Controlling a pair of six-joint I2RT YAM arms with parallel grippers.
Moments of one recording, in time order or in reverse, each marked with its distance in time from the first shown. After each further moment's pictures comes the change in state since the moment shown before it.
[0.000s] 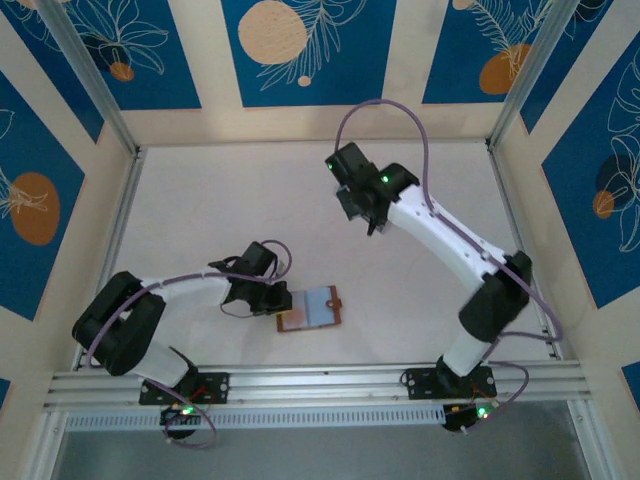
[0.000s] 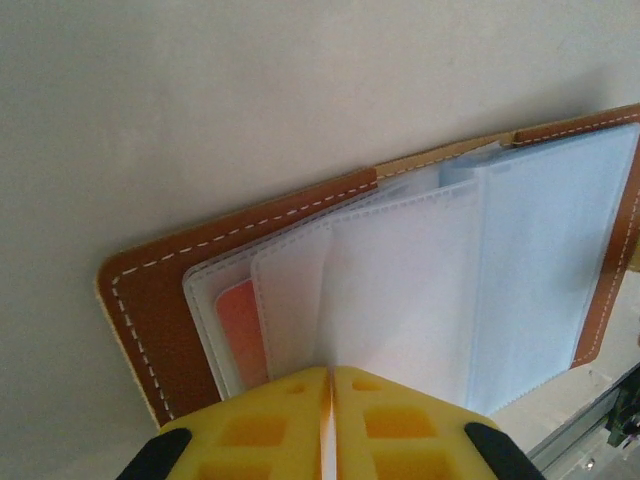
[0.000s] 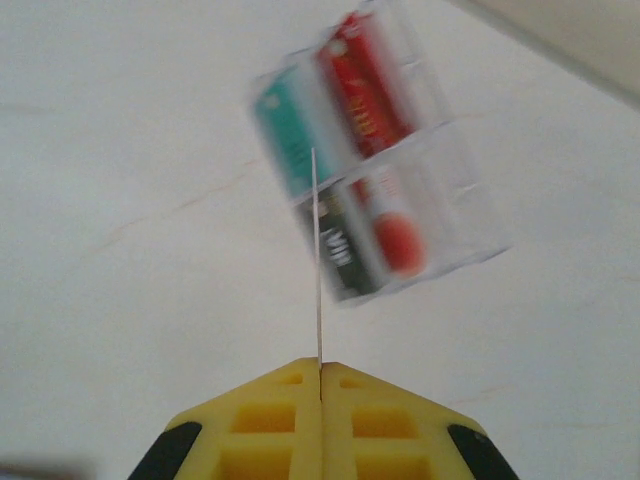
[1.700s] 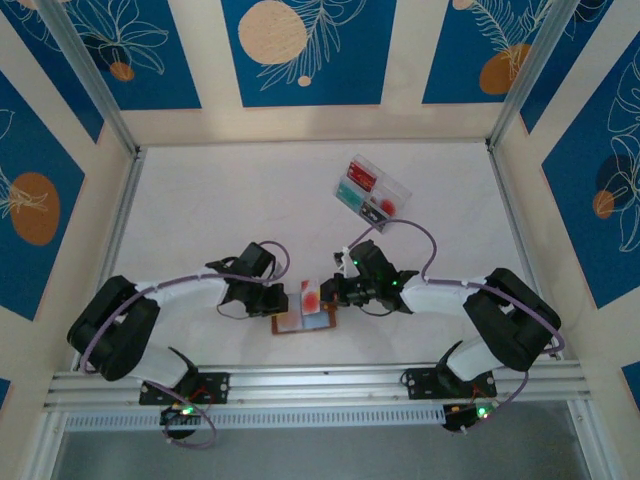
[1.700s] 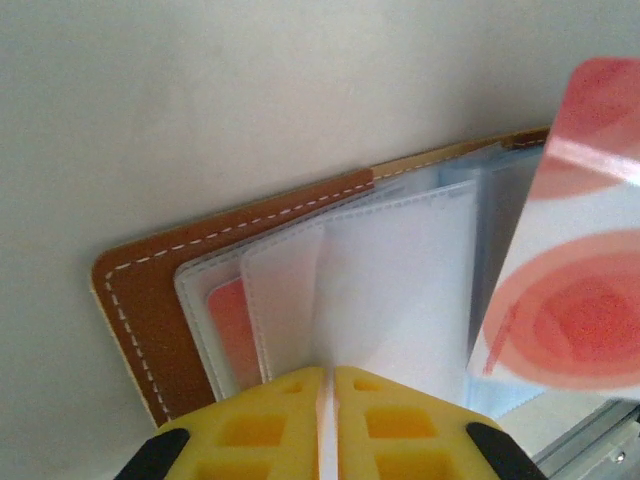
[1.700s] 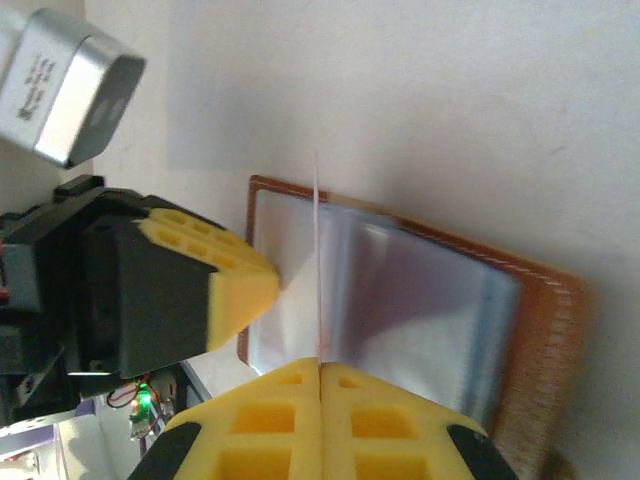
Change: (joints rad) left arm 0.009 -0.040 0.000 -0.075 -0.031 0.038; right arm 0.036 -0.159 -1.086 1.193 -0.941 0.698
